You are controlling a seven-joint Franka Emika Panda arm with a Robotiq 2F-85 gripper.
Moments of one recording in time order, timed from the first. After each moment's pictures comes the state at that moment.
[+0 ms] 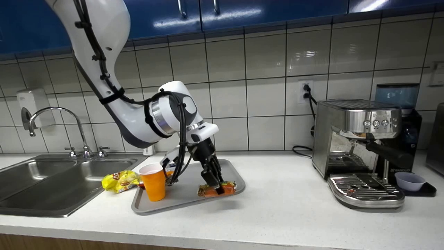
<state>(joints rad) 0.39 0.38 -0.68 -2.40 -0.39 2.79 1.48</state>
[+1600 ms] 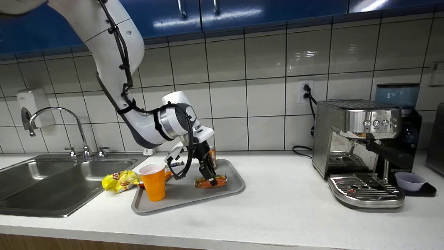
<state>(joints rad) 0.22 0.57 -0.40 -2.13 -0.31 2.77 1.45</state>
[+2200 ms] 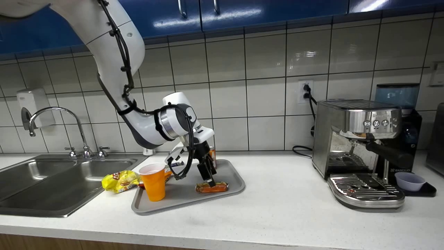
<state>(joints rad) 0.22 0.58 -0.40 -2.12 -0.30 2.76 1.44</state>
